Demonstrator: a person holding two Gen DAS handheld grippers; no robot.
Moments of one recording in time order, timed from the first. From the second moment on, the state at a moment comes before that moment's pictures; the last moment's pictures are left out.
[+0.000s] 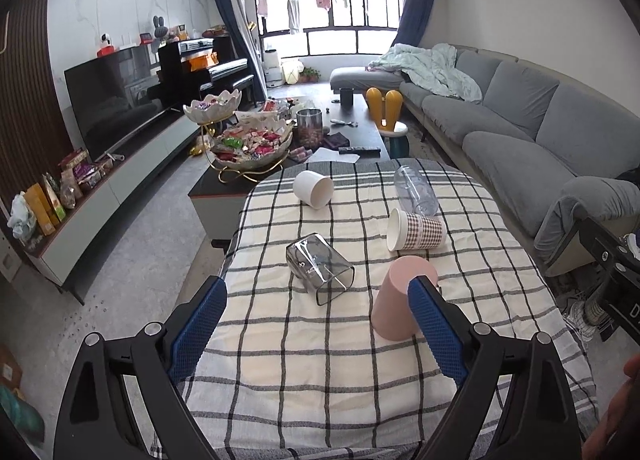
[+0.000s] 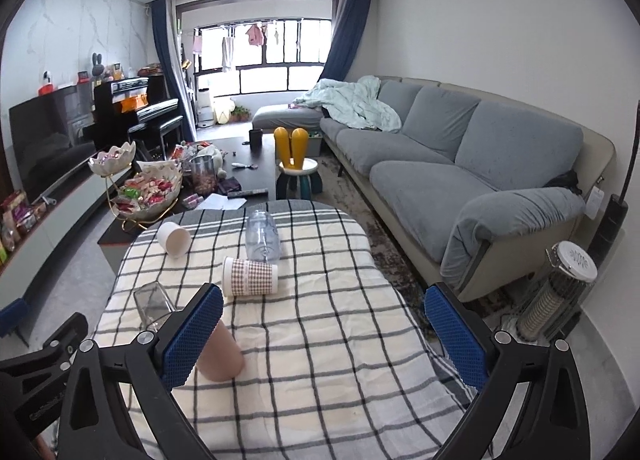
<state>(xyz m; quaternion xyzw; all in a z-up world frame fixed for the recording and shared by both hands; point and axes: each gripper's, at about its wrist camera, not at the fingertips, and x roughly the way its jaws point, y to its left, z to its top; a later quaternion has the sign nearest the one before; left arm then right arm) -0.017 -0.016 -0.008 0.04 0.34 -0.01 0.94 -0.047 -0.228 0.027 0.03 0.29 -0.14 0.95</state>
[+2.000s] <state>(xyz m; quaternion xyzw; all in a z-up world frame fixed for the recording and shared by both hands) -0.020 -0.003 -0.010 0.03 0.35 -0.01 0.94 -0.046 -0.212 0.027 0.03 0.29 -0.09 0.95</state>
